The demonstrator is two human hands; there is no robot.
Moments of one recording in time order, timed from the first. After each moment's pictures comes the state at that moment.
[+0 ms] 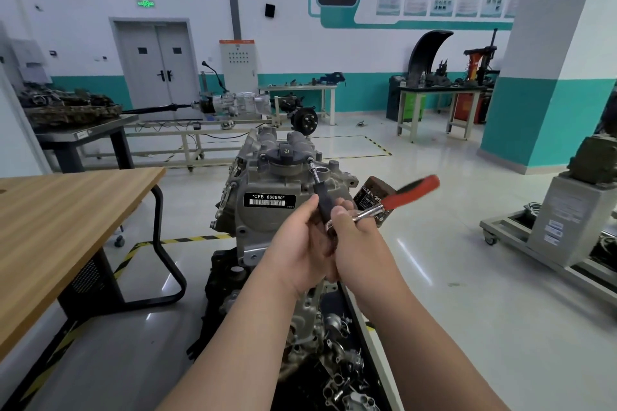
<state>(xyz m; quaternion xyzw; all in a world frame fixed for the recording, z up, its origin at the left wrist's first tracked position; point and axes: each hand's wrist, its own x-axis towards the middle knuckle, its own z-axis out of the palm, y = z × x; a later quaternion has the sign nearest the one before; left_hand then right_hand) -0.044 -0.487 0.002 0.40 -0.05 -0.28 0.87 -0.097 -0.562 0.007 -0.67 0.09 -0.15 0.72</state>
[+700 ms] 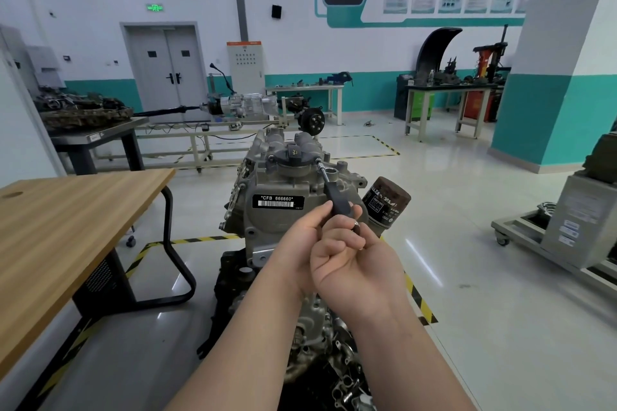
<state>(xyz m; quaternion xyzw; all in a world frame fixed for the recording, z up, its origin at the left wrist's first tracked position) -0.048 -0.481 0.010 0.38 -0.03 -0.35 0.85 -0.112 -0.549 0.014 0.05 0.03 0.10 0.99</state>
